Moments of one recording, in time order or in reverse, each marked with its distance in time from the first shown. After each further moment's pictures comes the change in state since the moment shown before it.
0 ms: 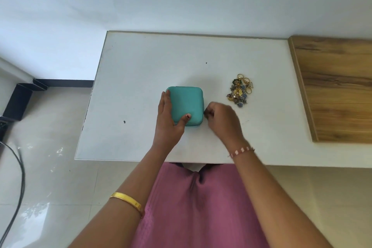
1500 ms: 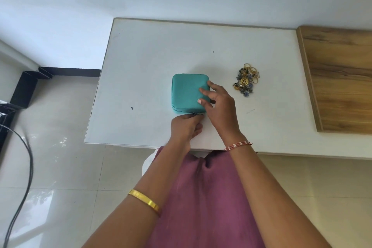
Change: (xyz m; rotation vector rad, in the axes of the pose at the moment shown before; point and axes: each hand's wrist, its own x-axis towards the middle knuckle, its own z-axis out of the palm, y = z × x) left_hand -0.030 0.021 0.016 -0.685 -0.038 -0.771; right_hand -0.016 -0.023 0.010 0.341 0.076 -0.050
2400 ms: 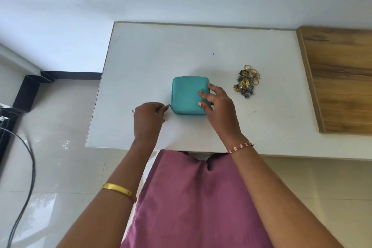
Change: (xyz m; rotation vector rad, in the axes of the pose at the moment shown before) left_hand 0.020 0.035 -0.067 0.726 0.282 0.587; right_hand 0.000 -0.001 -0.001 -0.104 -0.037 -0.054
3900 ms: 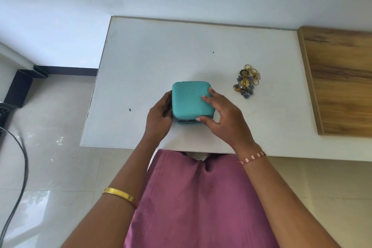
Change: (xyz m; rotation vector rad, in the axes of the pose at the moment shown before) left_hand -0.003 -0.005 0.025 -0.469 -0.255 0.071; right_hand -0.016 0.022 -0.013 -0.093 -0.051 -0.213
